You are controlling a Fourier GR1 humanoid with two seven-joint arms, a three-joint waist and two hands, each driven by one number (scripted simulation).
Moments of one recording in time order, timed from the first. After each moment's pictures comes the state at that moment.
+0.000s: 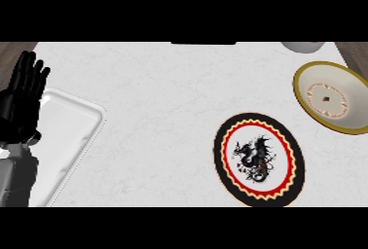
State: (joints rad) left arm -0.28 0.29 0.22 -1.49 0.12 0.01 0.00; right arm -0.24 -1.26 -0.73 -0.50 0.51 0.36 -0.82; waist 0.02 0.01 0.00
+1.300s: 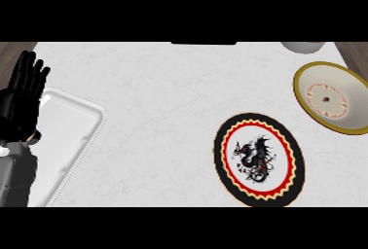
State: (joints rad) left arm -0.29 0.29 0.23 -1.45 0.13 -0.01 -0.03; right arm -0.75 -0.90 -0.31 -0.56 0.62 0.42 -0.44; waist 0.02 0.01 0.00
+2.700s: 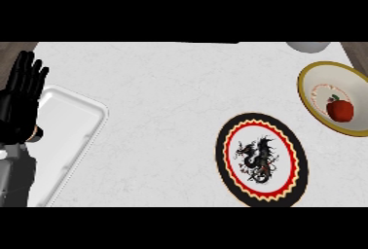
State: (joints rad) left arm -0.27 0.29 0.23 -1.49 0.13 -0.01 -0.02; right arm -0.78 -0.80 -0.64 -0.22 0.39 0.06 -0.50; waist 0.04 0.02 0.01
